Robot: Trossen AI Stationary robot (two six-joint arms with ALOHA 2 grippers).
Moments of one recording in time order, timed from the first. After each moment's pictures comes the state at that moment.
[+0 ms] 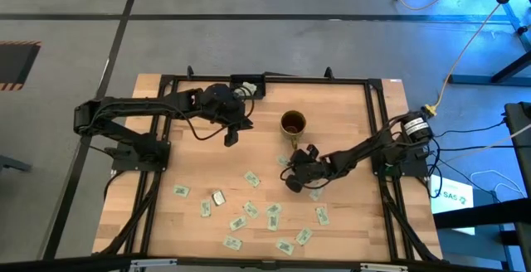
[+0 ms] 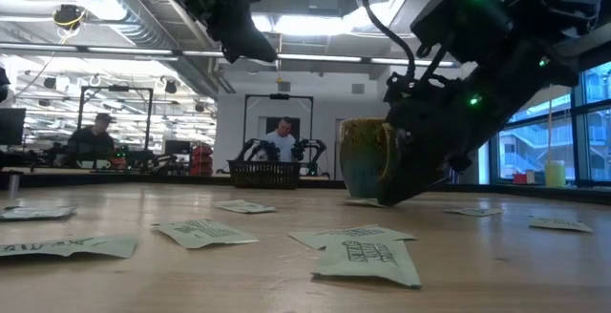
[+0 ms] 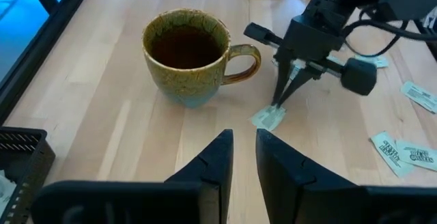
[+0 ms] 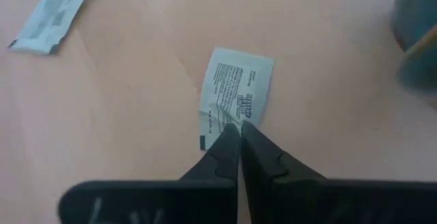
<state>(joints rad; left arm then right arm) 0.27 1.29 0.96 -0.32 0.20 0.04 0.28 1.78 0.70 0.16 0.45 0.70</state>
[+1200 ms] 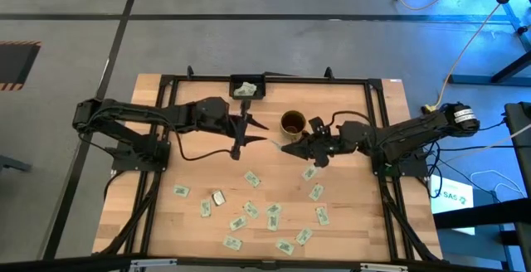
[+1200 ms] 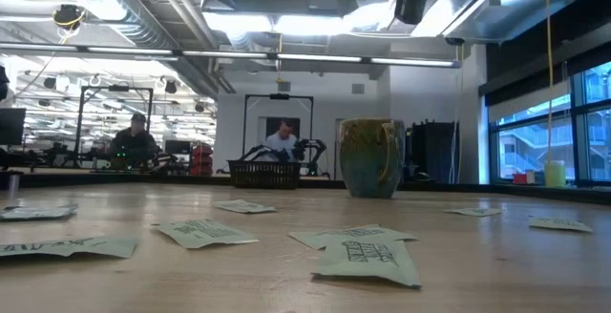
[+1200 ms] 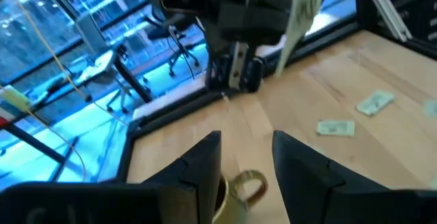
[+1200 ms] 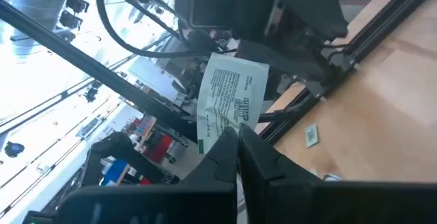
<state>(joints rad) 0.06 1.29 0.96 0.06 0.08 0.46 0.15 1.26 0.71 0.62 0.04 0.94</state>
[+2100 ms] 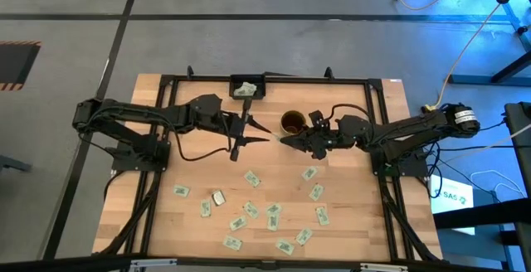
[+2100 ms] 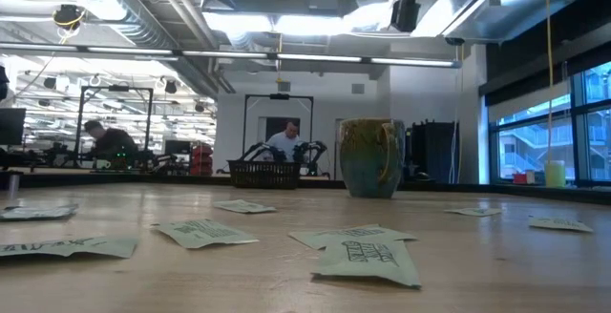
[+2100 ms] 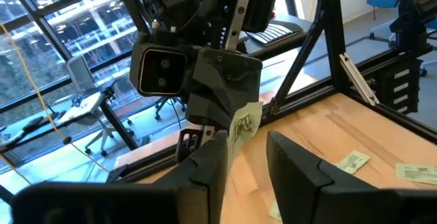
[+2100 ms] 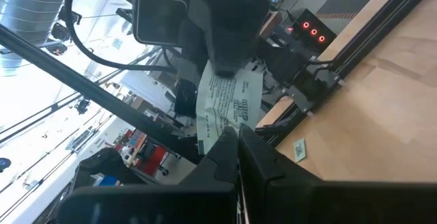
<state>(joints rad) 0.06 1.29 0.96 0.23 0.21 0.38 0.09 1.26 0.71 0.62 0.03 0.94</state>
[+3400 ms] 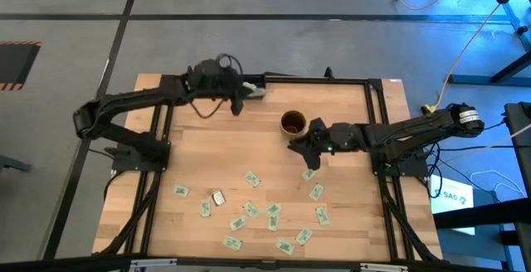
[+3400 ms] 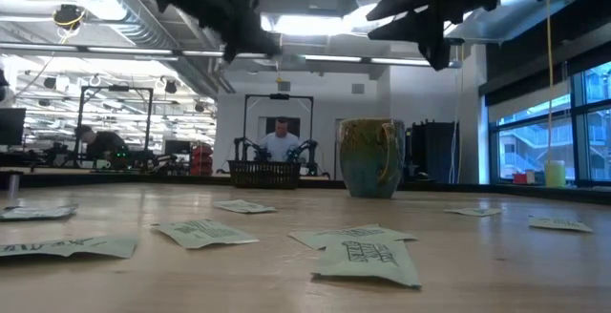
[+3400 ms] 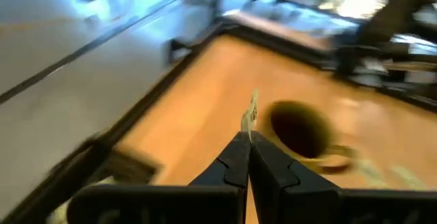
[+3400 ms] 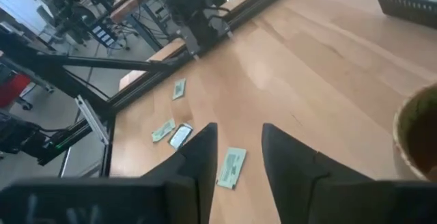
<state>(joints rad) 0.52 1.30 0.96 -0.09 0.16 -0.12 0.12 1.21 0.71 0.14 0.19 0.65</state>
